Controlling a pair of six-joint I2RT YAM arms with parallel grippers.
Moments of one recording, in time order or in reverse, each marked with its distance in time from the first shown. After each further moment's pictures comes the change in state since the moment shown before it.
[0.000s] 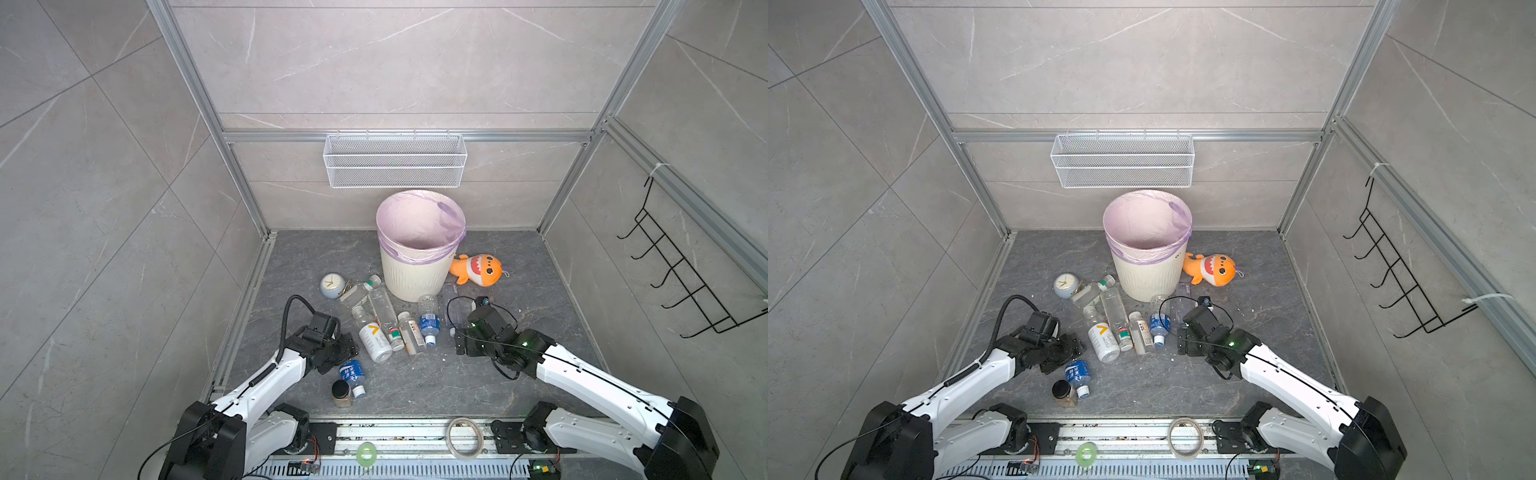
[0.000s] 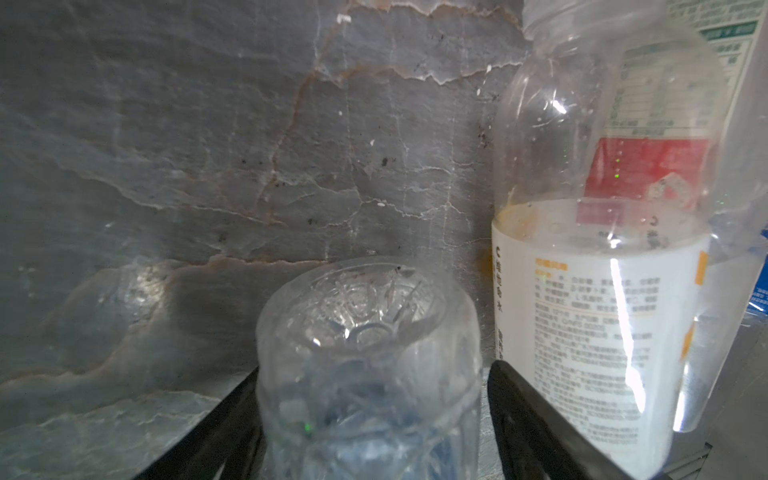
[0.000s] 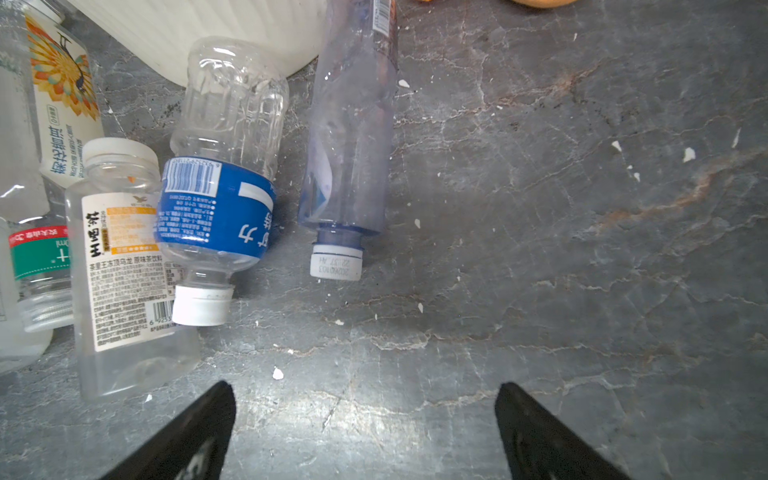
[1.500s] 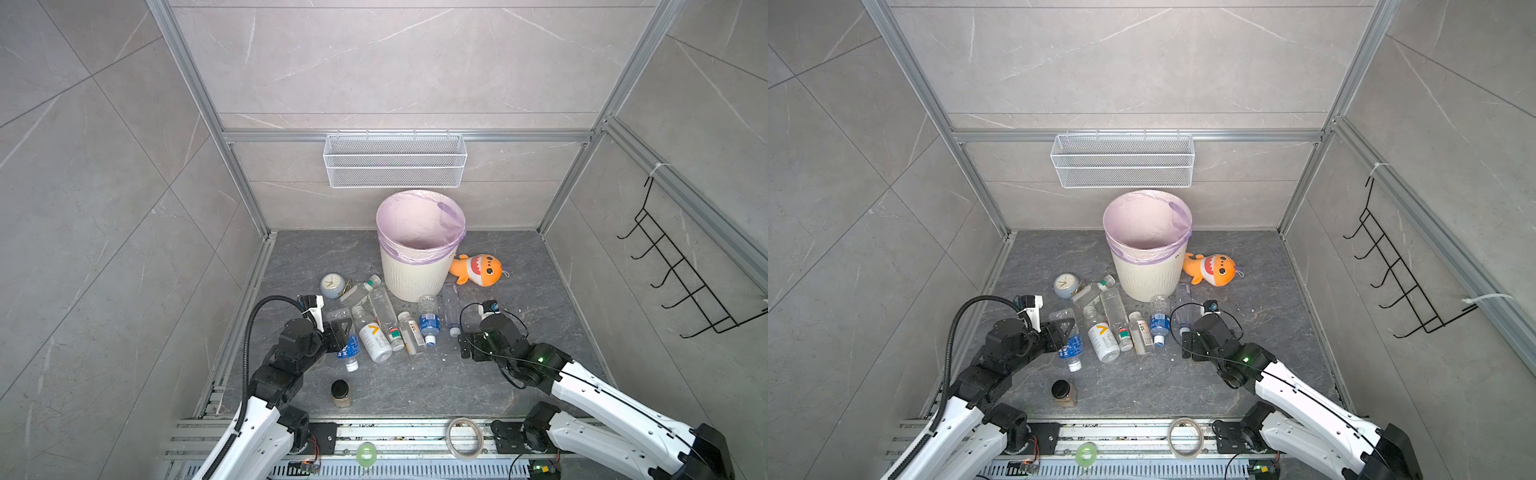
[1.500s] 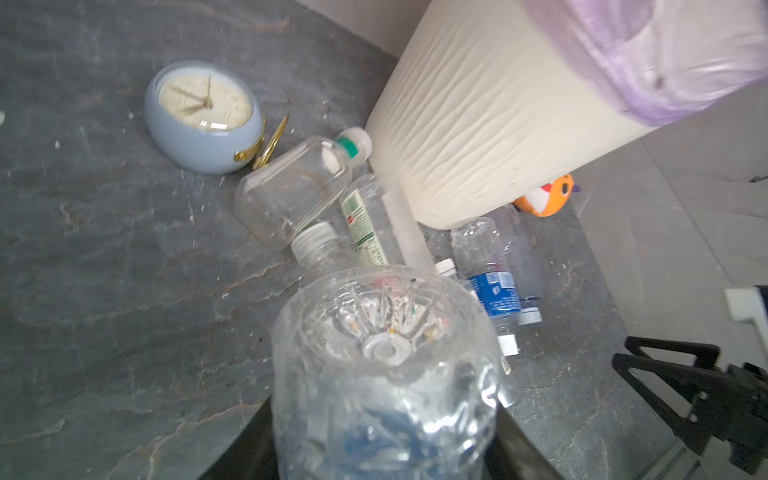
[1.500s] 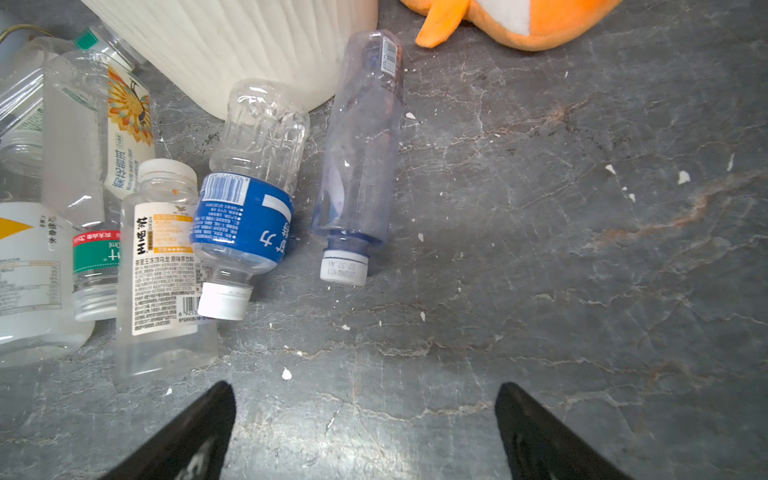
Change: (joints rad) left arm 0.000 -0.523 0.001 0.152 -0.047 0.259; right arm 0.000 -0.168 -0.096 0.073 -0.004 -0.036
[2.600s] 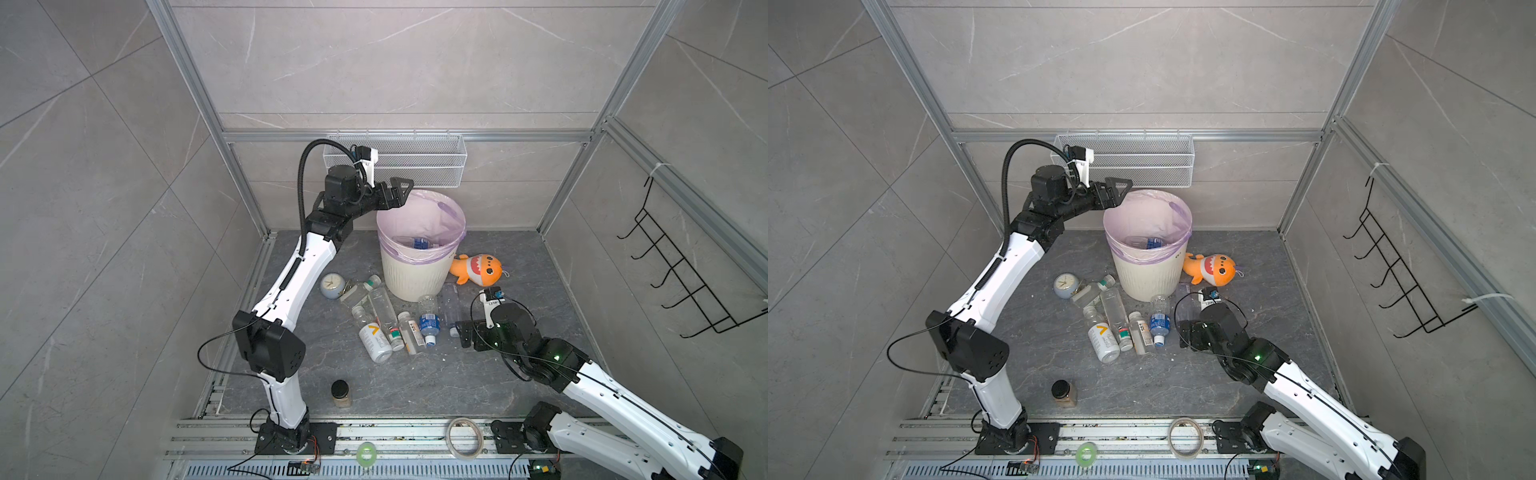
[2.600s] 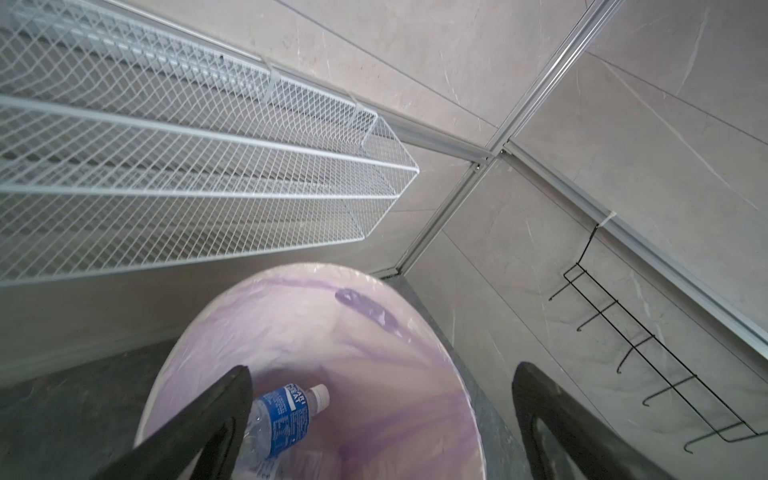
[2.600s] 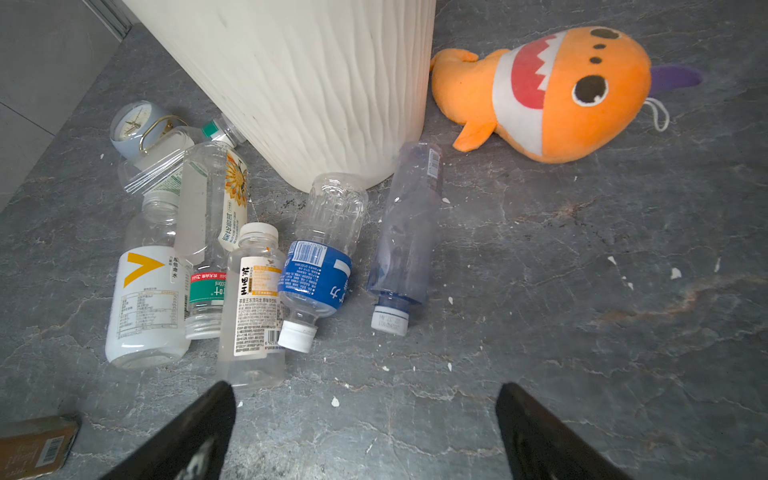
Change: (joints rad) left arm -0.029 1.184 1.434 0.081 0.261 0.075; right arm 0.000 -0.041 0.135 -0.019 -0.032 -0.082
